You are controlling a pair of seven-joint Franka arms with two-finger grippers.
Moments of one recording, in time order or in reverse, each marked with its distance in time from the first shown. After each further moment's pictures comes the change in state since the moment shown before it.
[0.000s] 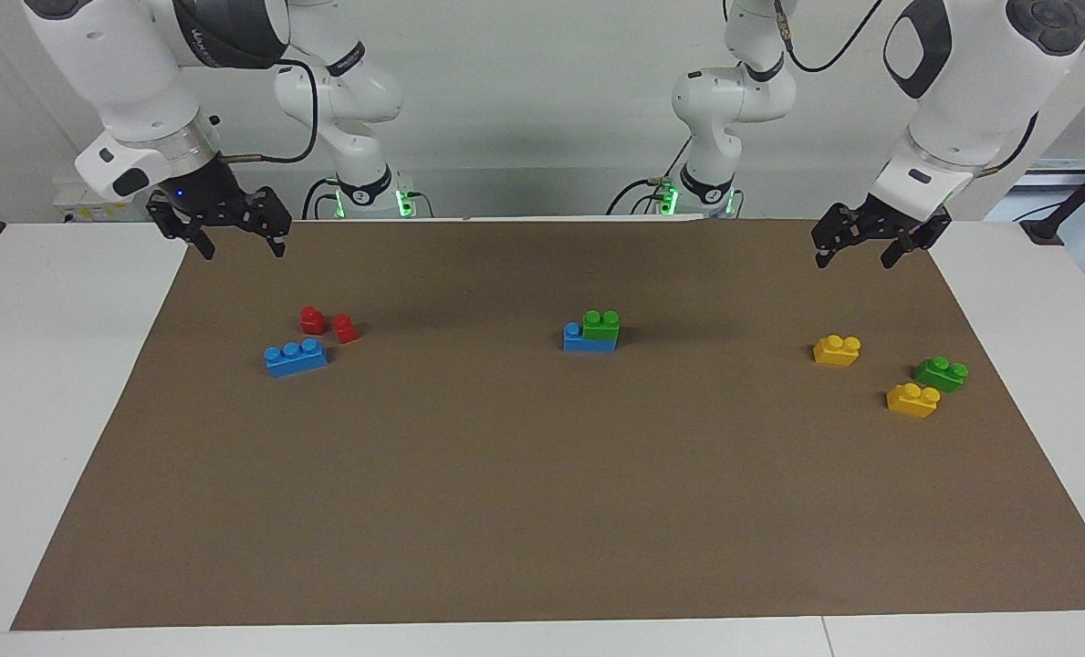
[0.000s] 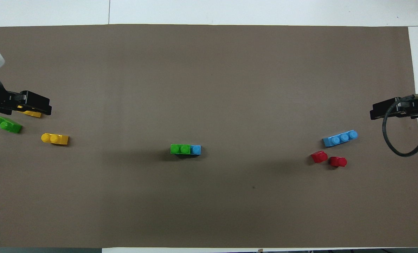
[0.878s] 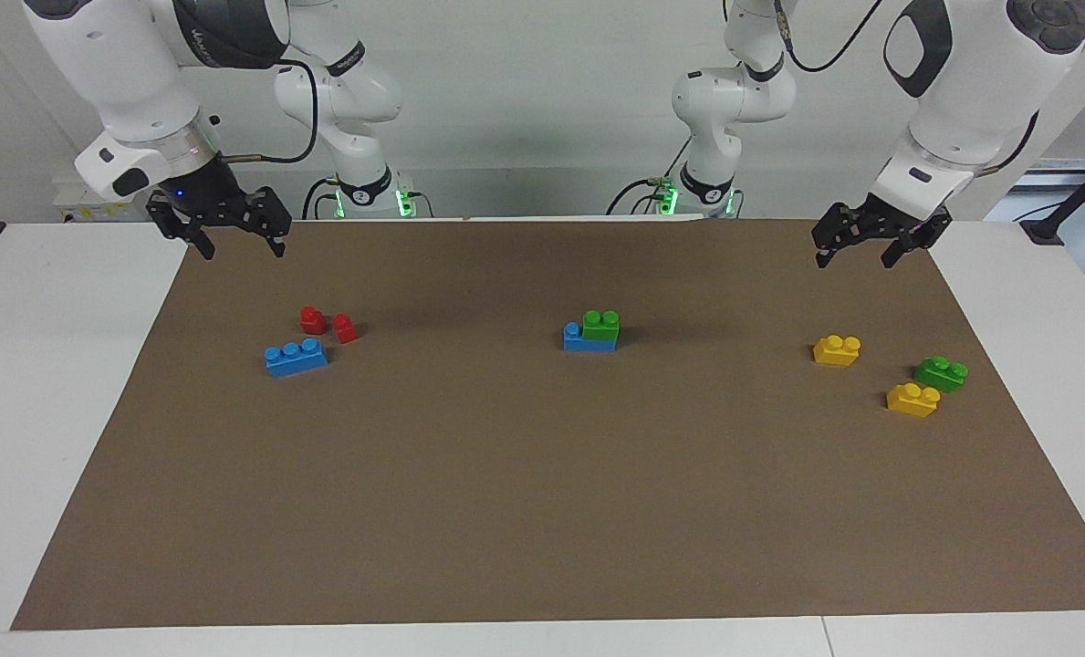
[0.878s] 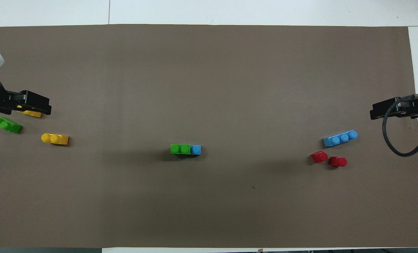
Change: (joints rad) left arm 0.000 -0.001 0.000 0.002 0.000 0.000 0.000; right arm 0.000 0.000 0.000 0.000 0.000 0.001 0.000
